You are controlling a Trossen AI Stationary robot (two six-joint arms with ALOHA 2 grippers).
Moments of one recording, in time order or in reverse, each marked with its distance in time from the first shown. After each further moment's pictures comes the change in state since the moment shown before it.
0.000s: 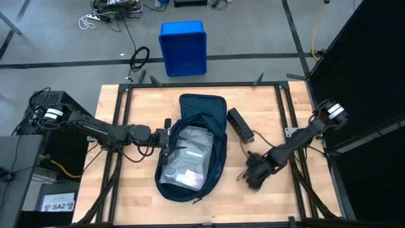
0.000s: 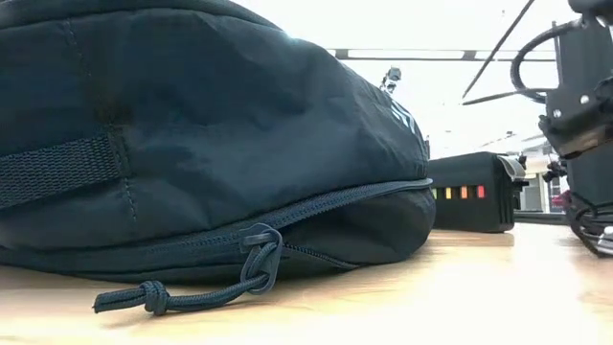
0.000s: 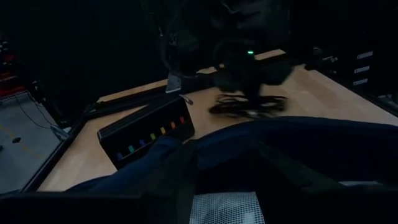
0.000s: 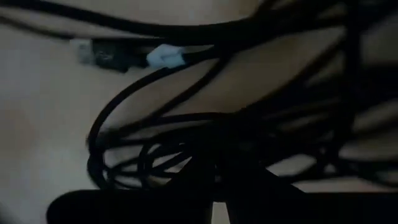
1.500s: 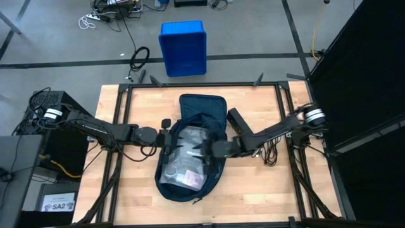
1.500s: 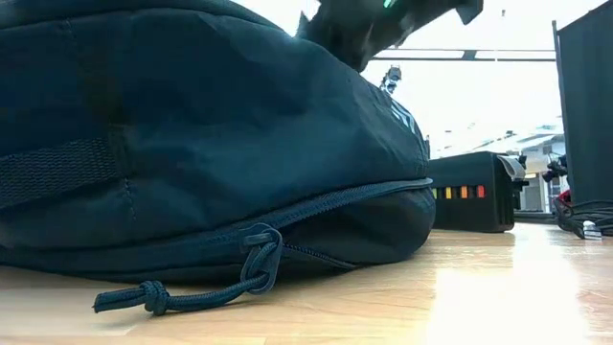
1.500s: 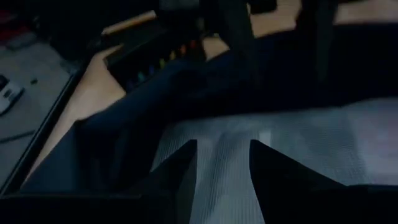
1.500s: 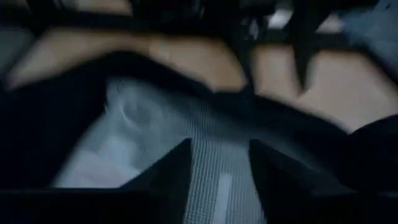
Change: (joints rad) left arm 0.002 -0.021 0.062 -0.391 -0.108 -0.016; right arm -0.344 0.342 0.467 0.779 0.370 -1.362
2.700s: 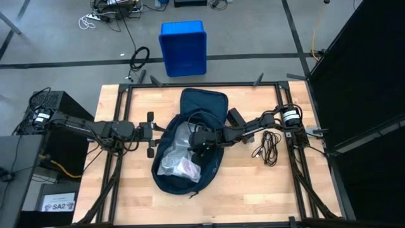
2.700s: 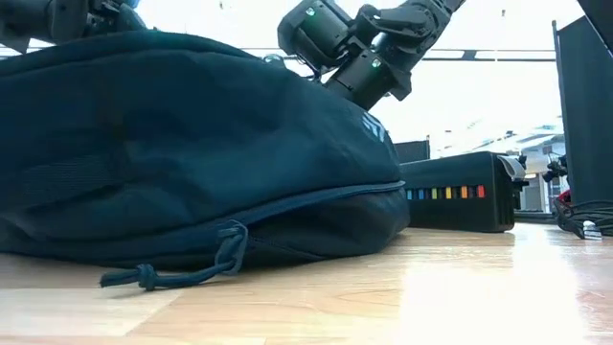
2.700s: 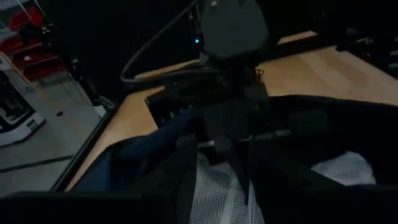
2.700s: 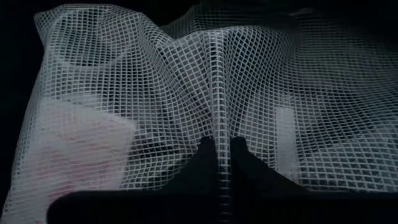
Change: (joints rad) left arm 0.000 -0.392 -0.130 -0.015 -0.017 0.006; right arm -0.181 0.225 0.102 -0.057 -0.221 0.219
